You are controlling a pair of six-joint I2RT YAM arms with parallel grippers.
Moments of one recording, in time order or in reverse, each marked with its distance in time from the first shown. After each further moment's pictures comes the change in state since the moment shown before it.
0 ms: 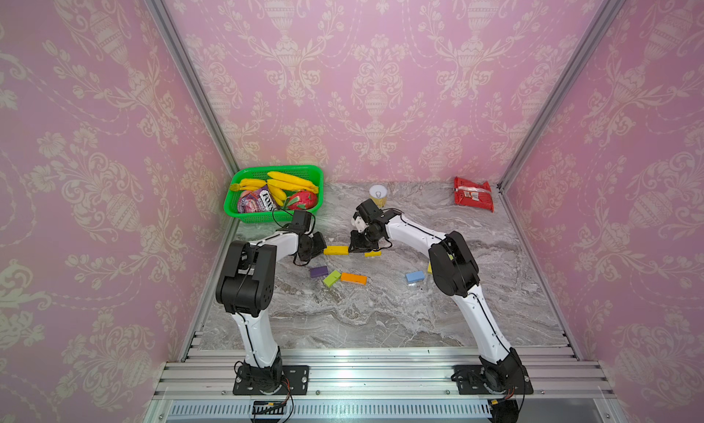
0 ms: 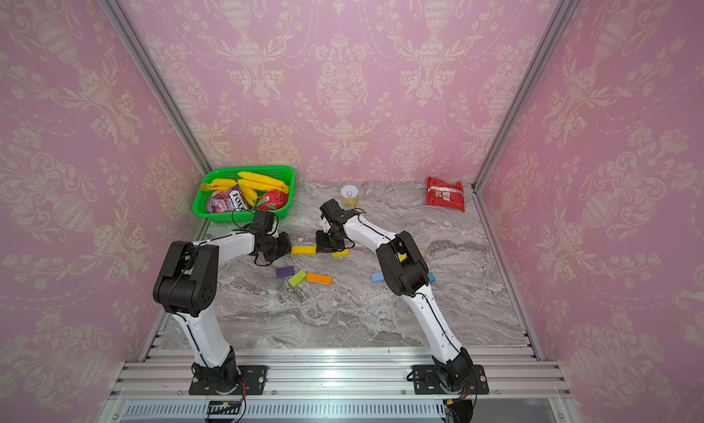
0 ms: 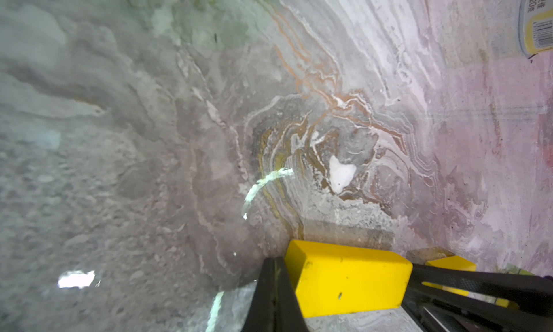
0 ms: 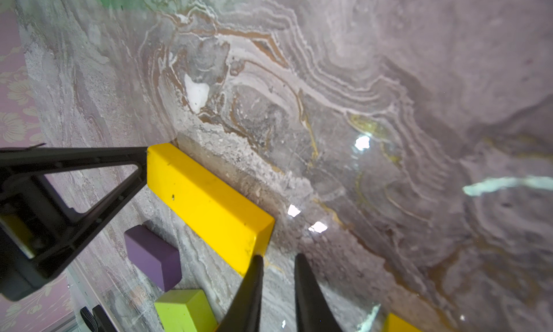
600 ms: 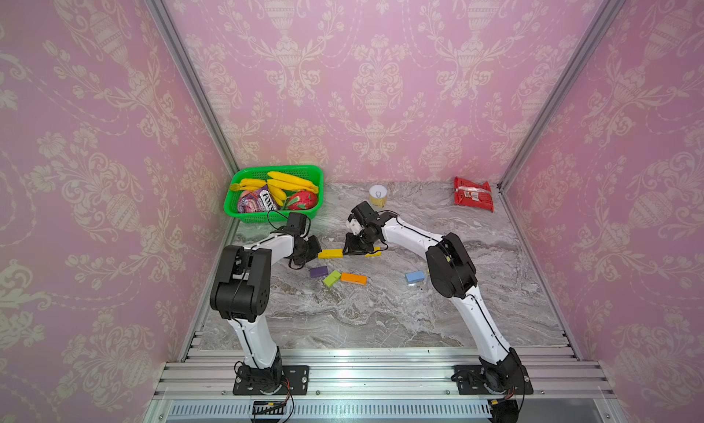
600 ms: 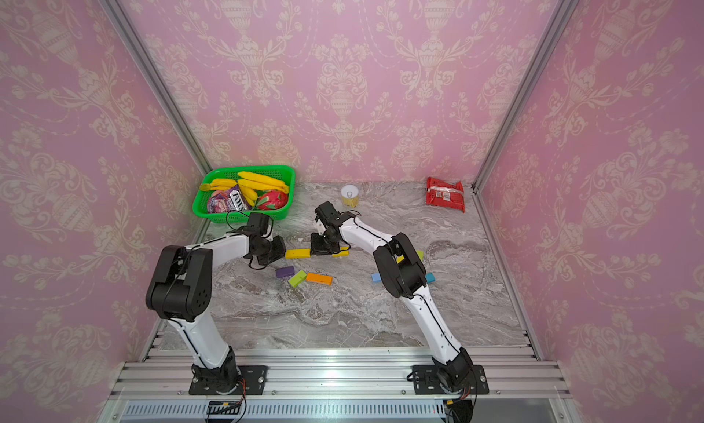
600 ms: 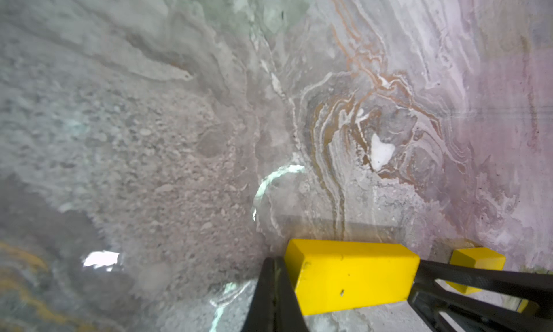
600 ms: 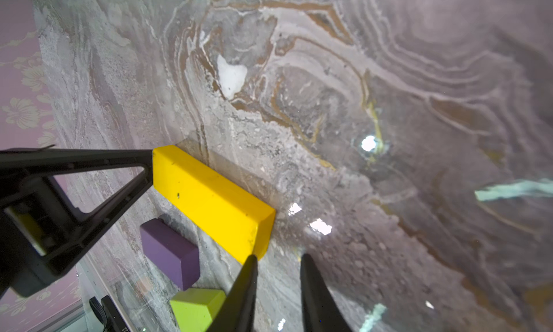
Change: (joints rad) left arm 0.031 -0.063 -0.039 -0.077 -0.045 0.034; right arm 0.034 0.001 0.000 0.024 -0.018 0.006
